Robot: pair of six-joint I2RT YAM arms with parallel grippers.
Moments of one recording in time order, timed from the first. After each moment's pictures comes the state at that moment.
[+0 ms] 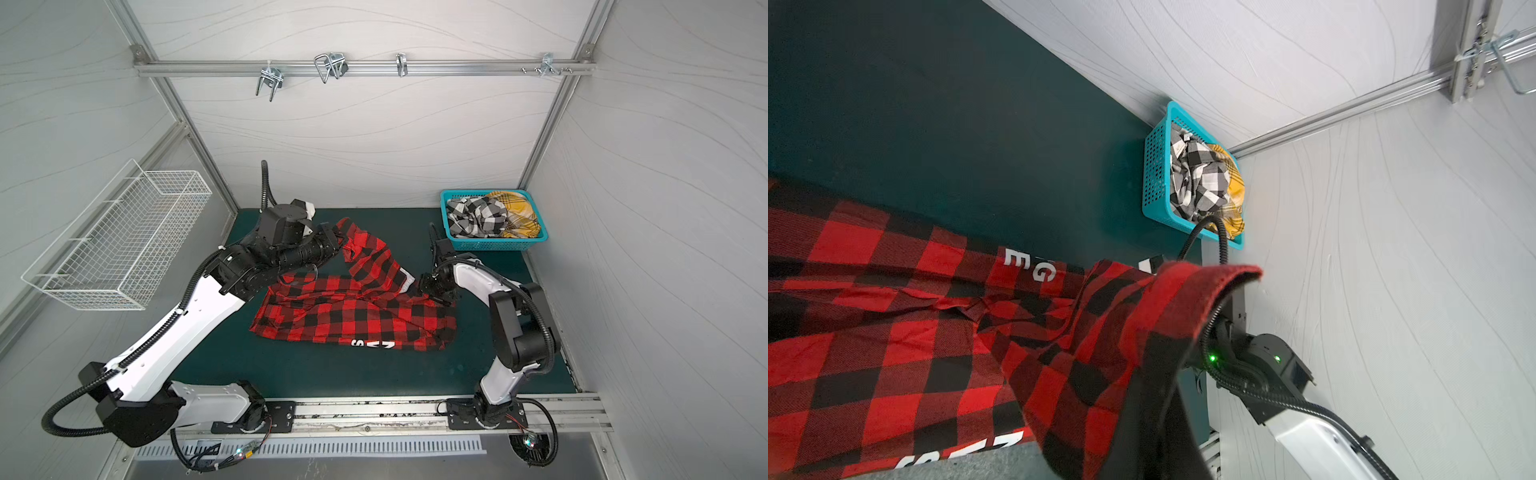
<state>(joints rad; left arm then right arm) -0.66 1.28 1.51 -0.75 -0.02 -1.05 0.33 1.69 1.06 -0.69 -0.28 0.53</state>
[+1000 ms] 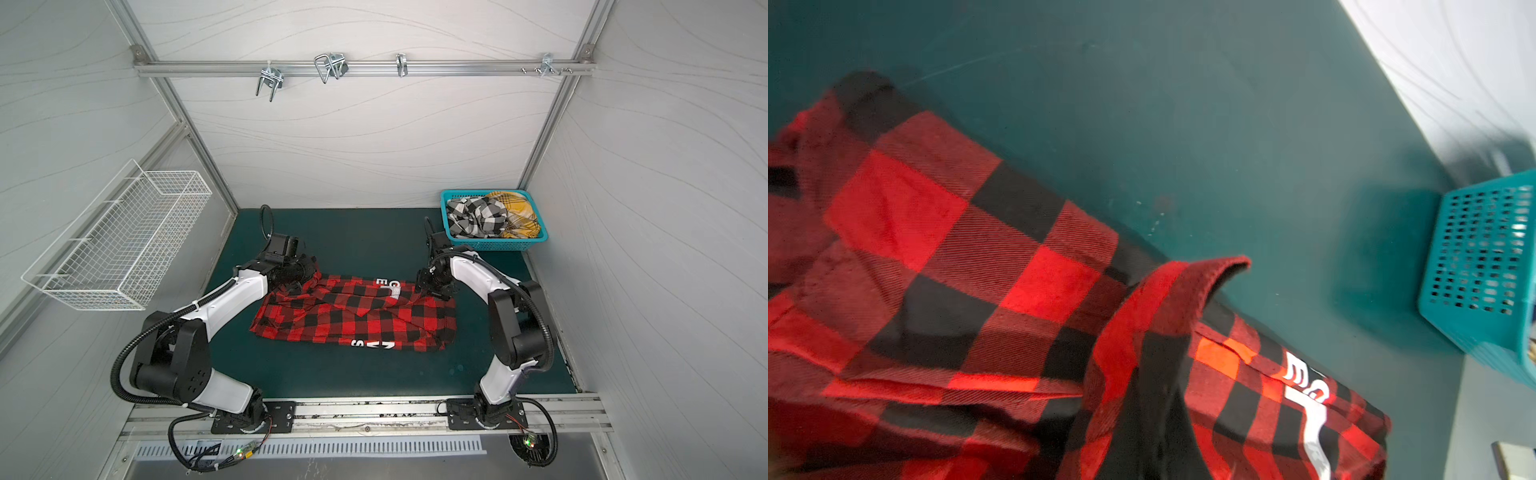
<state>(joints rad) -0.22 1.49 0.99 -0.41 0.07 -0.81 0.38 1.68 1.19 -0.82 -0.24 0.50</state>
